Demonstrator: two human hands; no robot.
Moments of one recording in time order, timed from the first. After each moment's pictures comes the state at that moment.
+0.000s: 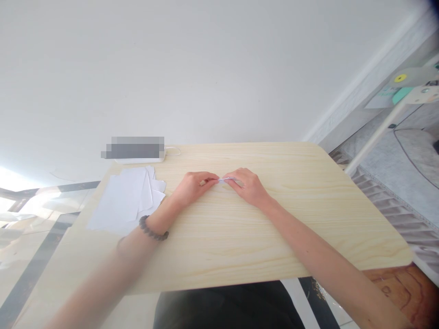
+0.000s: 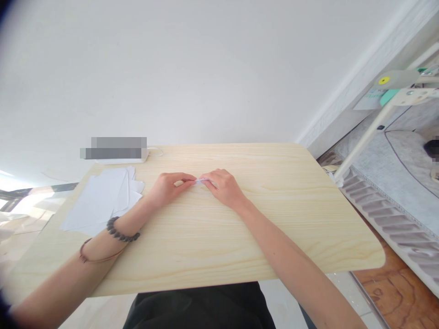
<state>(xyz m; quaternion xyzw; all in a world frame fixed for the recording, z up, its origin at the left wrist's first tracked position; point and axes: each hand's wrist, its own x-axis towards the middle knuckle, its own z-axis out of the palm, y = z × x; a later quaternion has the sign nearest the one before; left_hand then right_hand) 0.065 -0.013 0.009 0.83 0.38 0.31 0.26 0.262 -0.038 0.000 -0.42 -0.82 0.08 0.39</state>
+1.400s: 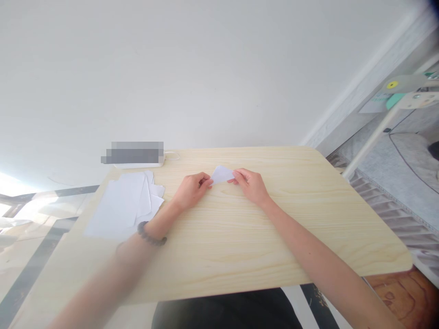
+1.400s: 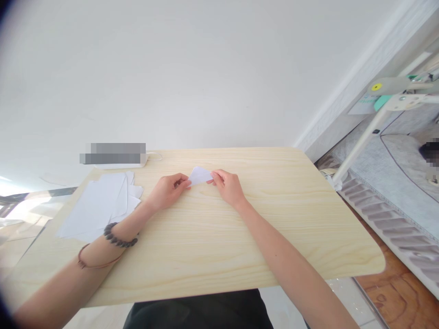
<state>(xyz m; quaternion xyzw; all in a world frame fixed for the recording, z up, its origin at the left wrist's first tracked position) 0.068 -0.009 0.013 0.79 0.48 0.25 0.28 0.269 -0.030 0.002 -0.55 -0.67 0.28 0.40</state>
